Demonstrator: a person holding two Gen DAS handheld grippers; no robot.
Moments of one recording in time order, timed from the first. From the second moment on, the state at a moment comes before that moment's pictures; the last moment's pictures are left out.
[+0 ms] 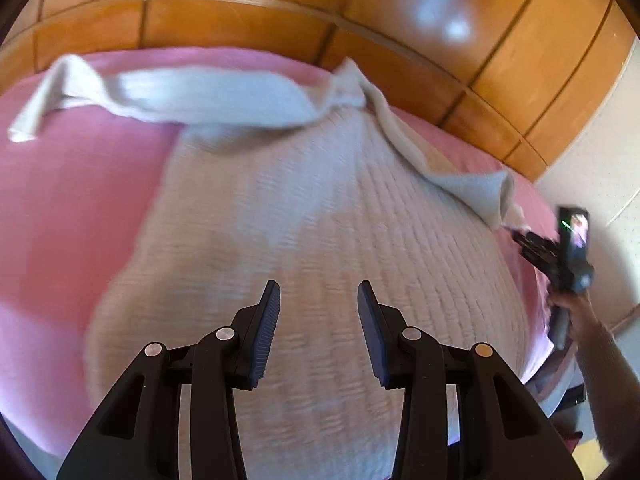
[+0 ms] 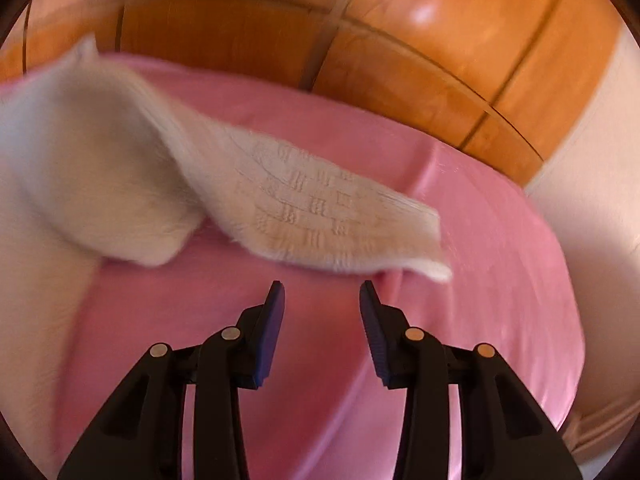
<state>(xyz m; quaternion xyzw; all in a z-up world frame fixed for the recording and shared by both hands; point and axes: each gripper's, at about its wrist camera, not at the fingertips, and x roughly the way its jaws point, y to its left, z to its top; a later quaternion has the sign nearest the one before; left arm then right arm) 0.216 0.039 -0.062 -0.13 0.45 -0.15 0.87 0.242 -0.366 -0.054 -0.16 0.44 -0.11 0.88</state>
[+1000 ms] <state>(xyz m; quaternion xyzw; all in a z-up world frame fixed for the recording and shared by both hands) 0.363 -0.153 -0.083 -0.02 0.48 -0.31 0.82 0.126 -0.446 0.116 -0.06 0.42 -0.11 0.90</state>
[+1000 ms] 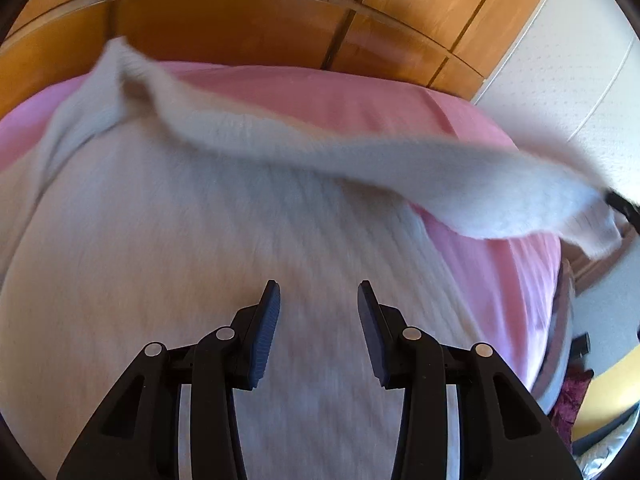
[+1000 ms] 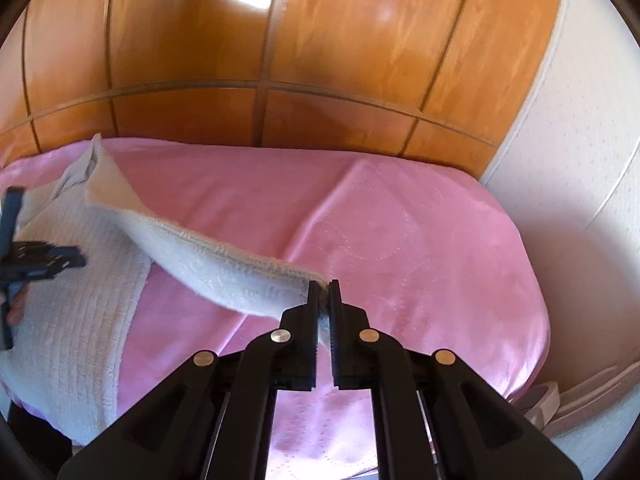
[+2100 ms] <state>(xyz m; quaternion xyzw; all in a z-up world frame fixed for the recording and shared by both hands) 0.298 0.146 -0.040 -0.11 0.41 0.04 0.90 0.216 -0.313 0.031 0.01 0.40 0.01 0.92</state>
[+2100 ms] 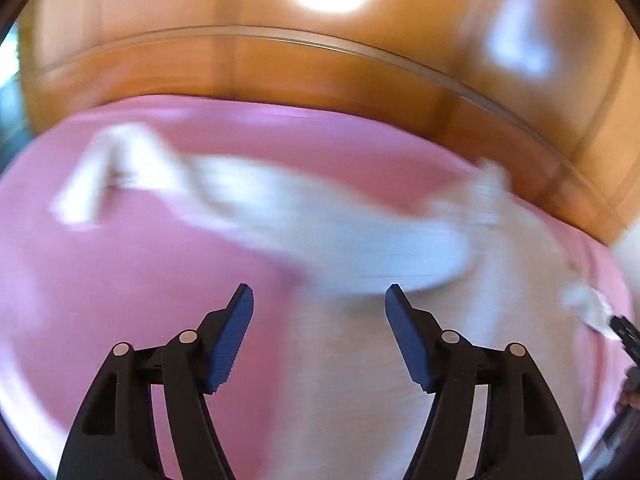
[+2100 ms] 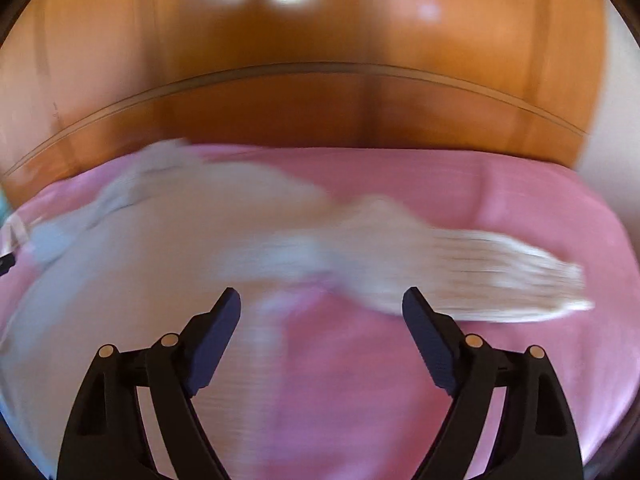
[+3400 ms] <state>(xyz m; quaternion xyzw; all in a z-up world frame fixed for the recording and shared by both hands) 0.288 0.381 0.034 -0.08 0.34 0.19 0.92 0.284 -0.042 -0.009 -0.04 0.44 0.29 0.85</state>
